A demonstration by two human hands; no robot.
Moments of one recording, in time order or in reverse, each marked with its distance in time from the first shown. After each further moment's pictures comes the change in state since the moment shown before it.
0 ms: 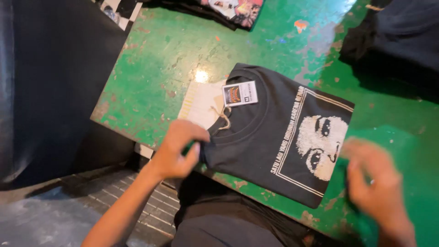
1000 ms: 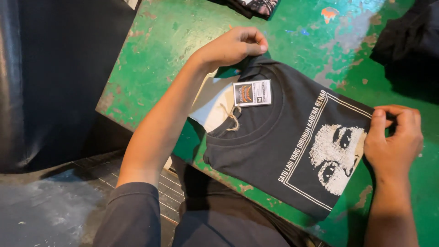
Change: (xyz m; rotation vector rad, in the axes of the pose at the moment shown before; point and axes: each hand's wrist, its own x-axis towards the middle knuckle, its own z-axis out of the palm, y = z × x) left_hand 0.213 -0.123 0.038 -0.538 -0.332 -0.534; right_hand 0.050 0.086 0.051 -0.197 0.290 0.299
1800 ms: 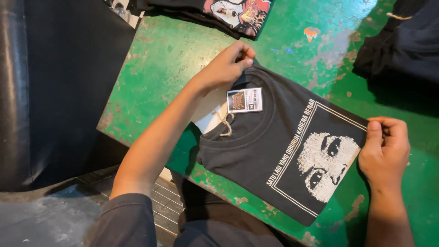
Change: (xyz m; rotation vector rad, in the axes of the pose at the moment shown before) left_hand 0.015 -0.019 0.010 0.176 0.124 0.071; right_hand -0.001 0.001 -0.003 0.172 -0.017 0.238
